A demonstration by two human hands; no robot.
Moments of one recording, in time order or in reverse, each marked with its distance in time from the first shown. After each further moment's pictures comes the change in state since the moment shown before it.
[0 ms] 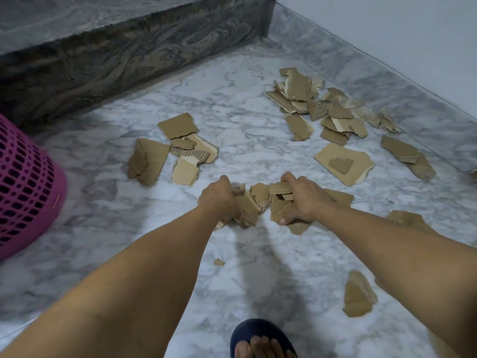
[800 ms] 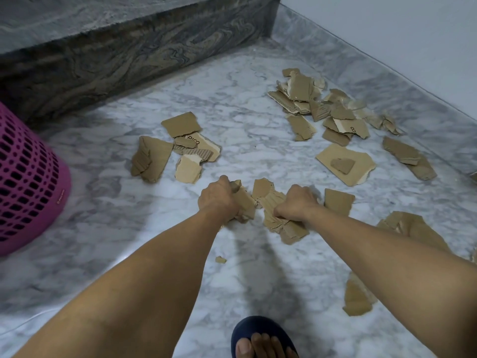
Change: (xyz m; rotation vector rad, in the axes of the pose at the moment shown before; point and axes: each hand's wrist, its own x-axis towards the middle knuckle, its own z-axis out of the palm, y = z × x) left_hand -0.015 -0.009 0.005 -0.033 0.137 -0.008; right_hand 0.008 -0.023 0.022 0.253 -0.038 0.296
